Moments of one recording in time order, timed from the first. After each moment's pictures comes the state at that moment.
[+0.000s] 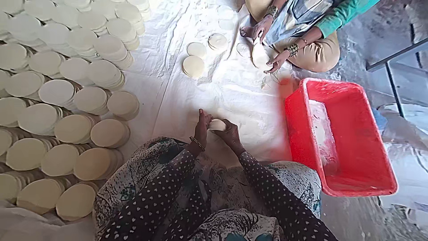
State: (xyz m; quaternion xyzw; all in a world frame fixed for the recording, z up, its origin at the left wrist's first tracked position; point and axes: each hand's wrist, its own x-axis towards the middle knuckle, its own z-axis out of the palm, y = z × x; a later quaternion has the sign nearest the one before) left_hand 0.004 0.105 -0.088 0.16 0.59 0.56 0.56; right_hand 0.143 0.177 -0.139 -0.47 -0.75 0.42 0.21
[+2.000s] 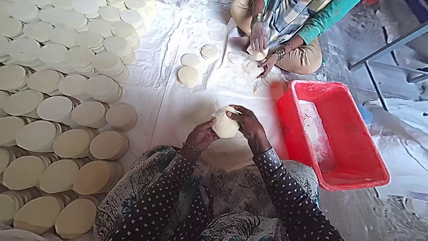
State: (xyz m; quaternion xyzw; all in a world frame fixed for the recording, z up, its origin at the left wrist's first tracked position) left_hand -0.008 0.112 -0.061 0.03 0.34 0.62 0.71; right_hand 0.150 0.194 -0.005 -0.48 -0.50 0.67 0.27
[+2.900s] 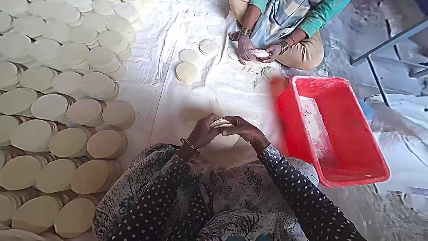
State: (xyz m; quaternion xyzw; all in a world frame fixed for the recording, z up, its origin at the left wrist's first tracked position) left_hand -0.020 0.114 -0.054 0.56 0.57 0.42 0.44; right_hand 0.166 0.212 -0.049 -0.26 -0.62 0.74 0.09
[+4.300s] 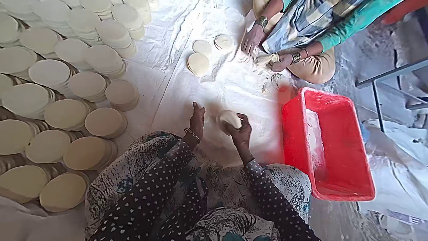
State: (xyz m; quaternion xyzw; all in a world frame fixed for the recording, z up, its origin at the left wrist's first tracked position) left_hand -0.020 0.128 -0.106 0.04 0.56 0.62 0.55; right_hand 0.146 0.179 -0.106 -0.50 -0.69 0.40 0.34
